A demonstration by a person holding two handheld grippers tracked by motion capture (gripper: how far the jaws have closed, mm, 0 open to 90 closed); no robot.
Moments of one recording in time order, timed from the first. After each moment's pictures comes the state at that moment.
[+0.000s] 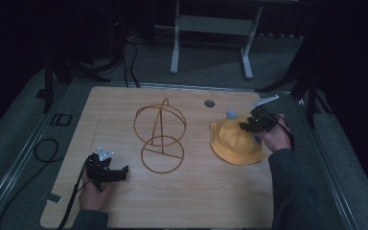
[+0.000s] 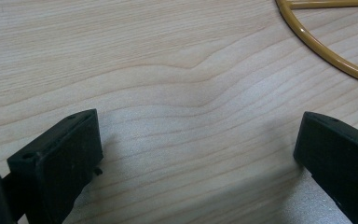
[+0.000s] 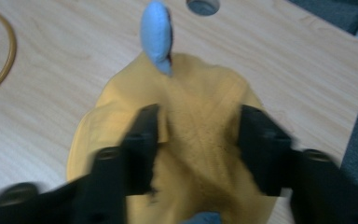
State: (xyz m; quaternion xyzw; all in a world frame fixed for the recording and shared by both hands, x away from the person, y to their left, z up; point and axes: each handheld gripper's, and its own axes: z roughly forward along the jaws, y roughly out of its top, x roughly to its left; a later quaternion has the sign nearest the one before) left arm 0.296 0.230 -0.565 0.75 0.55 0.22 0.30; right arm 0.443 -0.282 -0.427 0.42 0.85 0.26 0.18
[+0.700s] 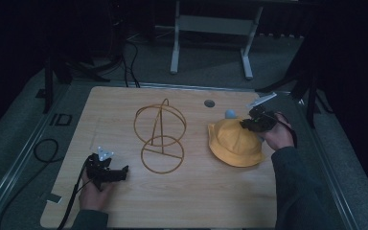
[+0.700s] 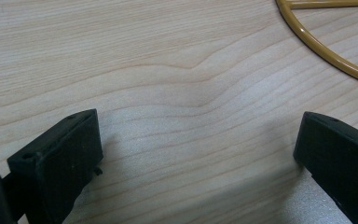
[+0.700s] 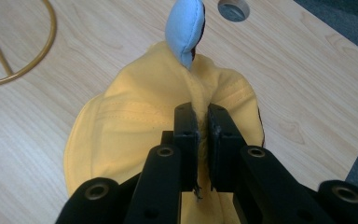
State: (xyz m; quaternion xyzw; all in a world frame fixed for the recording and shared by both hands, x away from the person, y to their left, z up) left arm 0.296 0.230 -0.565 0.75 0.55 0.22 0.30; right arm 0.434 -0.273 -0.409 0.36 0.88 0.25 0.17
